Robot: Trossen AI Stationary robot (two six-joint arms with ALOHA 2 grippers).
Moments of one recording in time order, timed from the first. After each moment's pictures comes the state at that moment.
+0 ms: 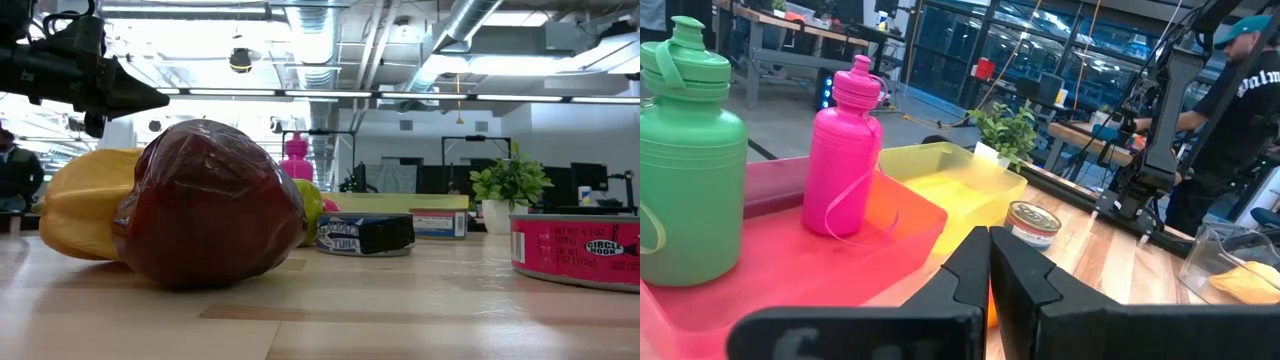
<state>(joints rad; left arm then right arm) -0.31 0.14 0.02 0.11 -0.87 -0.32 0.37 1.02 1.66 -1.05 0.37 0.68</state>
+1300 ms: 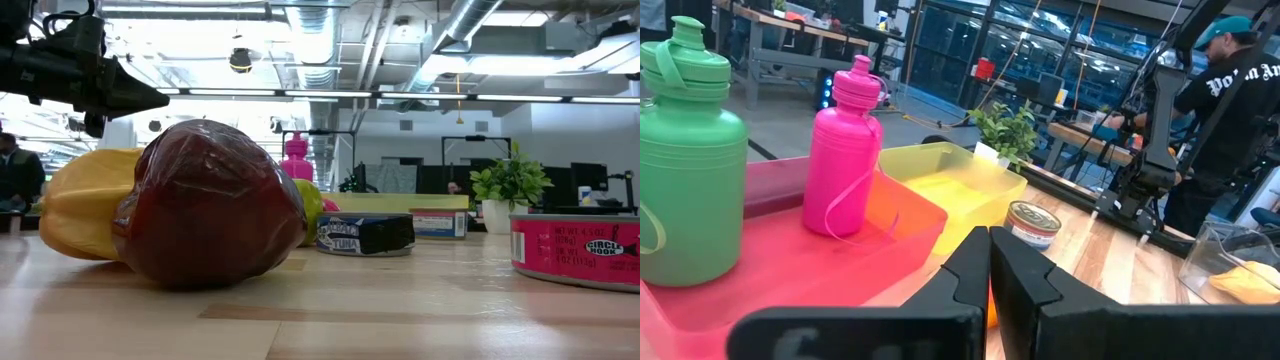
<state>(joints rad) -0.31 0.14 0.02 0.11 -0.87 -0.32 0.37 0.83 1.67 -0.34 0.18 0.12</state>
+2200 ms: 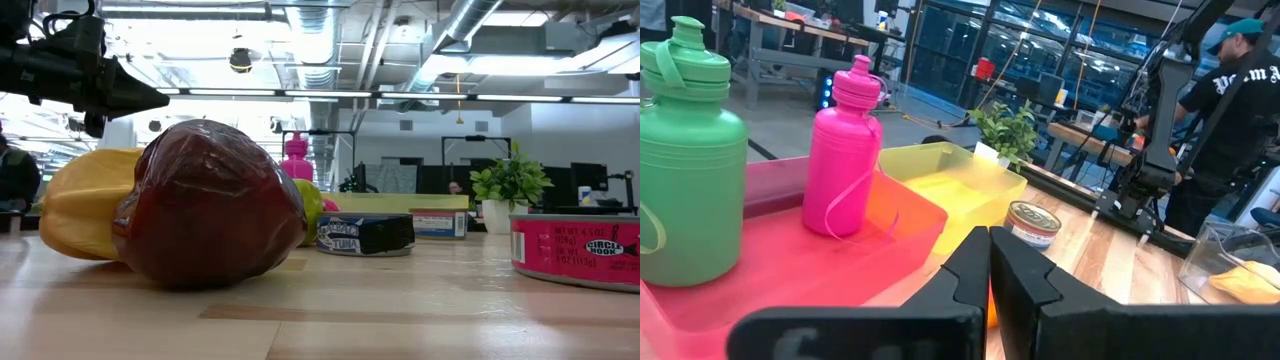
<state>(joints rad) -0.31 0.14 0.02 0.11 -0.87 -0.32 0.37 0.92 1.66 -0.74 0.99 0.21</state>
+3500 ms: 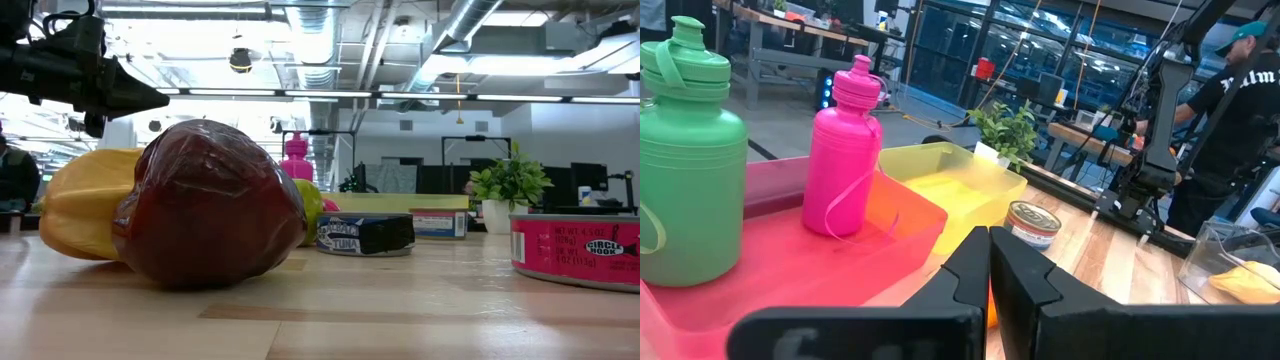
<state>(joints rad) -0.31 0.14 0.01 0.11 -0.87 -0.32 0.36 0.91 1.67 -0.52 0.10 0.16</state>
